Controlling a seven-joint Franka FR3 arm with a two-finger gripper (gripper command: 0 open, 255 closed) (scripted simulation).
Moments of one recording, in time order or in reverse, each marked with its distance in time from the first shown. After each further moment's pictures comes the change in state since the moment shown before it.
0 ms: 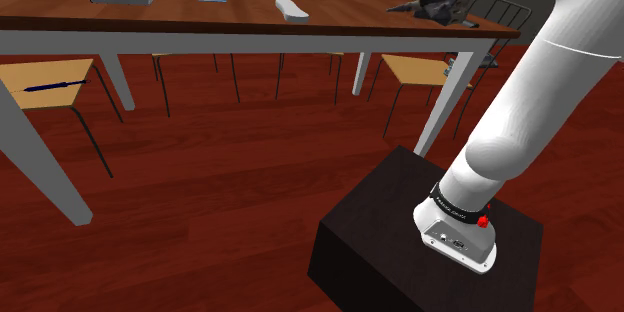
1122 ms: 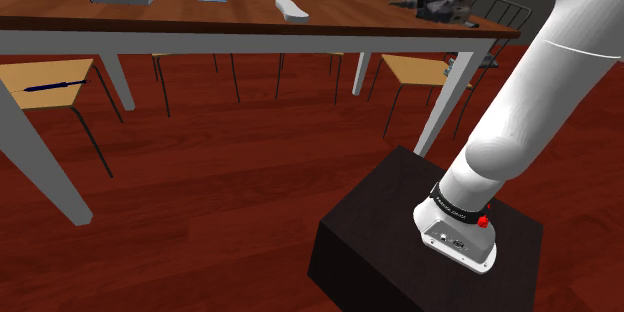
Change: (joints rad) arm -0.001 0.000 -0.001 0.003 0.000 -0.001 -0.004
